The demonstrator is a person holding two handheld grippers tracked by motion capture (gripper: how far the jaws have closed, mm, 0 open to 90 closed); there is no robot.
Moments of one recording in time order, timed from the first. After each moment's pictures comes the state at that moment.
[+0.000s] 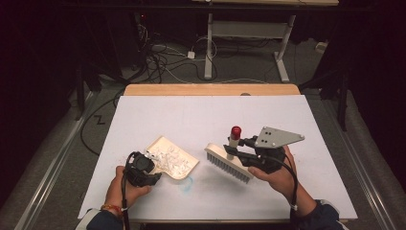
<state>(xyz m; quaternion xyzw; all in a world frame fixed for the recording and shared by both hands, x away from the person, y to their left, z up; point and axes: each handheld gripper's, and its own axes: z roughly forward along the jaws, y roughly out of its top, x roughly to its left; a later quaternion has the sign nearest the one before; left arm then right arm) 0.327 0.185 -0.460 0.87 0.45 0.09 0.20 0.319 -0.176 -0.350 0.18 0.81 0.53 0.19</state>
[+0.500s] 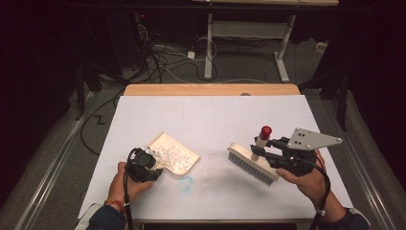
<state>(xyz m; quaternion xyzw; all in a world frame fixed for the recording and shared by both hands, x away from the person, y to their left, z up) 0.338 0.186 -0.462 0.86 0.45 0.10 0.21 0.306 -0.237 -0.341 0.21 0.80 0.52 0.20</state>
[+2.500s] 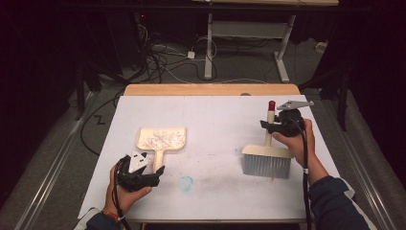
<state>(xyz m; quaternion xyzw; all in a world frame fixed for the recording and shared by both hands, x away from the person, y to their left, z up) 0.297 0.198 -0.463 0.81 0.40 0.25 0.36 0.447 -0.261 -0.396 0.41 0.80 0.37 0.23</state>
